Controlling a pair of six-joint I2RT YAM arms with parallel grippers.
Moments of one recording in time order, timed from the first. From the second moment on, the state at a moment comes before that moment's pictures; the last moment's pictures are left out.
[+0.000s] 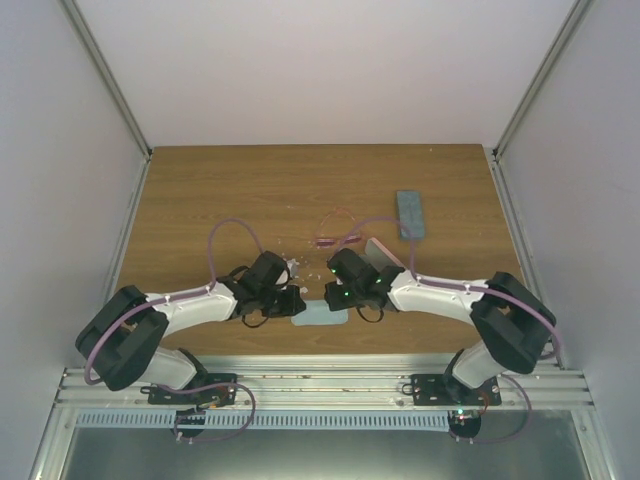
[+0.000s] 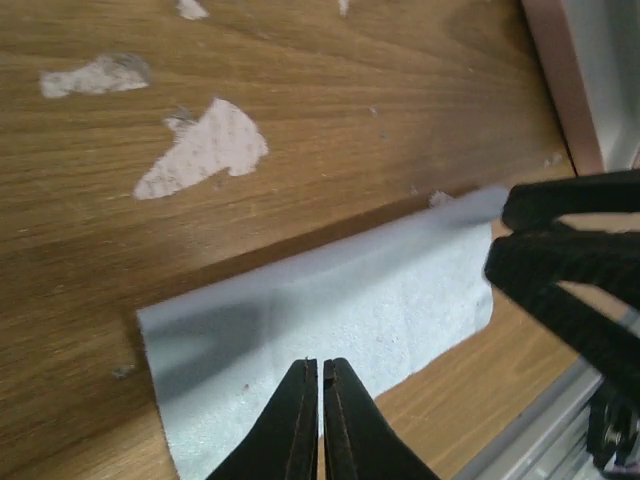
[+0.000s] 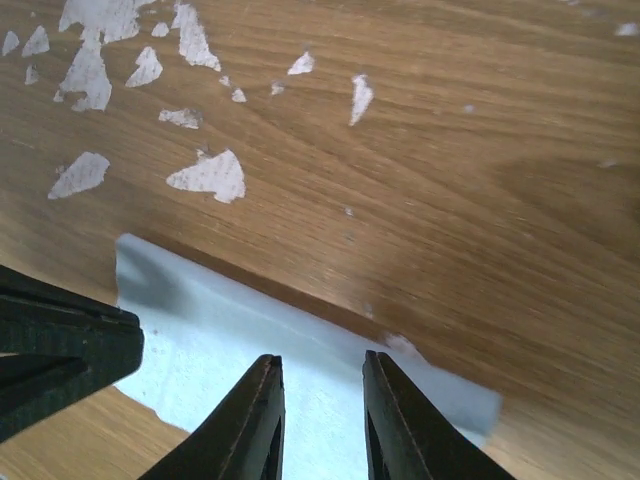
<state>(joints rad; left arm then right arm) -0.69 1.39 0.56 -0.15 0.37 -0.75 0.90 1.51 0.80 -0.31 -0.02 0.62</state>
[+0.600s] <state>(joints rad) -0.71 1.47 0.57 -0.13 0.25 -0.82 0.91 1.63 0.81 -0.29 0.03 0.66</state>
